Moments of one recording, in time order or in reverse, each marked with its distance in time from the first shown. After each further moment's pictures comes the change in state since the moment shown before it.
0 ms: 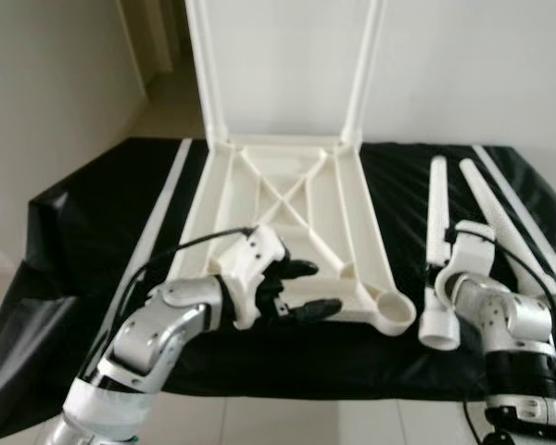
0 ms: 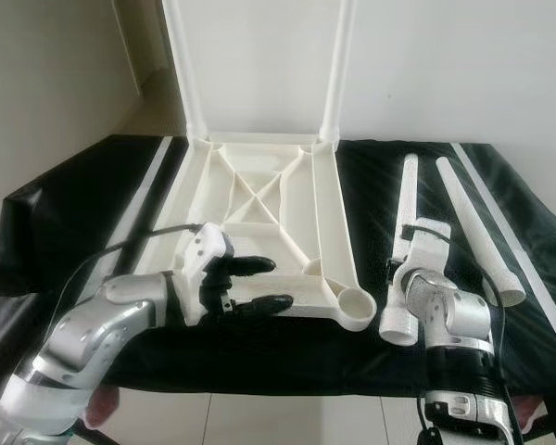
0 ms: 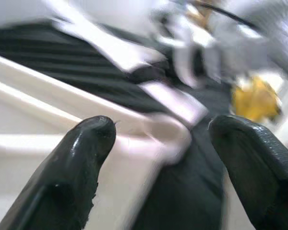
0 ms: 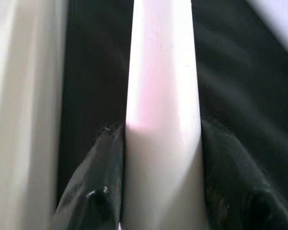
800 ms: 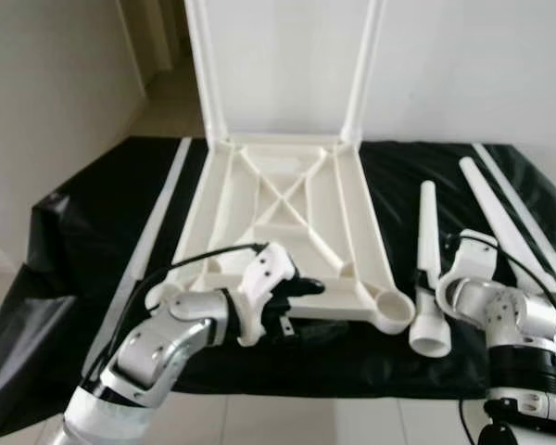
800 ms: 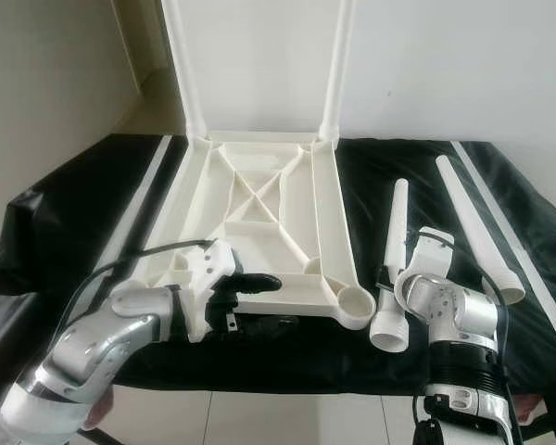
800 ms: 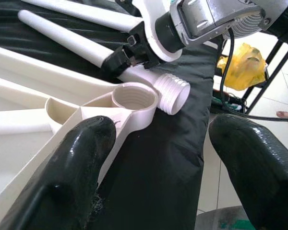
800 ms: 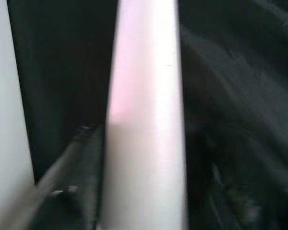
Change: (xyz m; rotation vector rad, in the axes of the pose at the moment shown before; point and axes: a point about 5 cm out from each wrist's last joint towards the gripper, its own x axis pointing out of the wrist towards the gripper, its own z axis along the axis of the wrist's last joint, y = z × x) left arm 0.002 -0.039 -0.032 0.034 0.145 -0.133; right arm 0.003 -0.005 -0.039 0.107 0.387 -0.144
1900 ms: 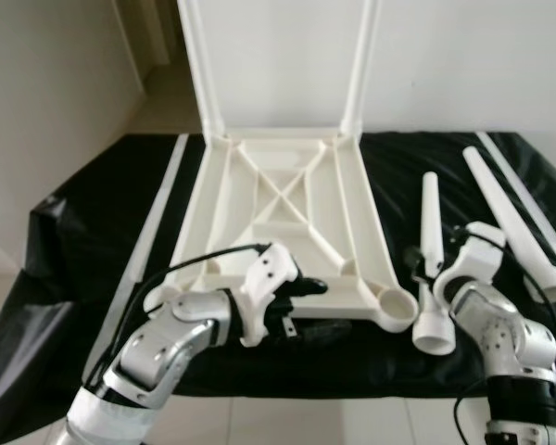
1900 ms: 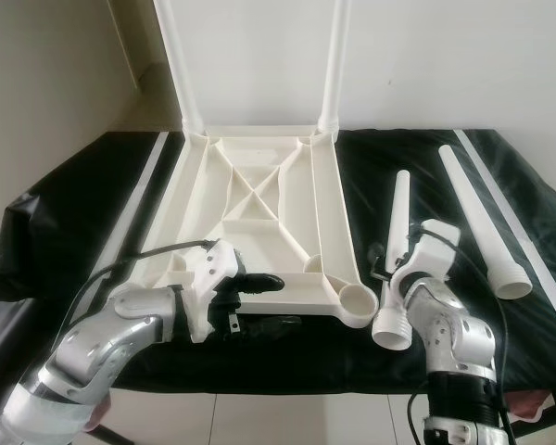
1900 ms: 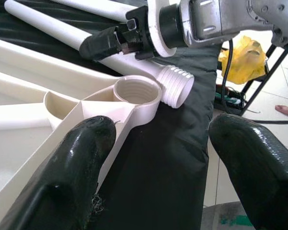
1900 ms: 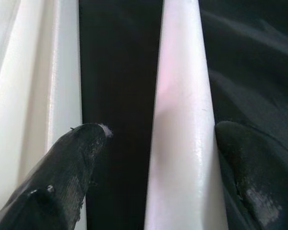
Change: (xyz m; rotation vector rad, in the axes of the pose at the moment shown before) left arm 0.001 -0.001 -0.001 0.009 0.002 0.001; right arm -0.014 0.011 0.009 0.018 -0.292 0.197
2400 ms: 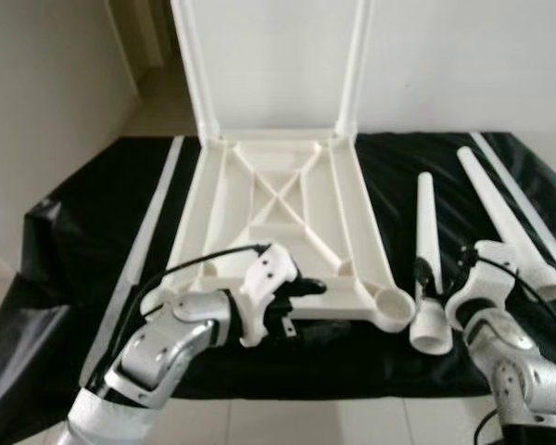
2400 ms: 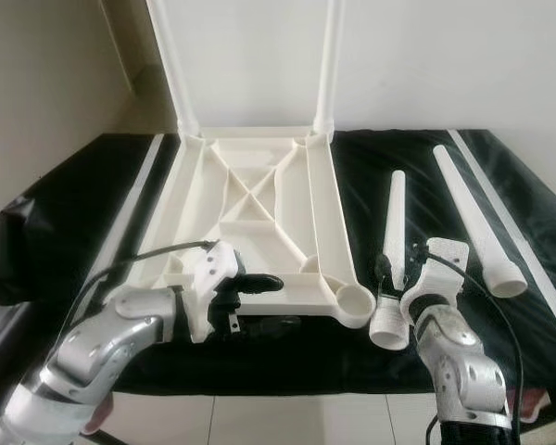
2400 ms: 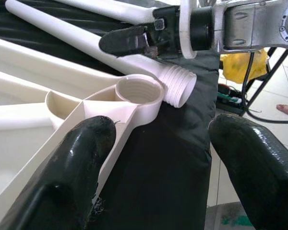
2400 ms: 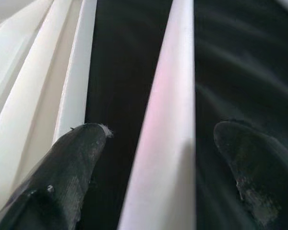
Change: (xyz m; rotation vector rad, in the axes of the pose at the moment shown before) left arm 0.001 0.002 -0.002 0.003 0.001 0.006; right arm -0.027 -0.009 -0.011 -0.092 -0.129 0.069
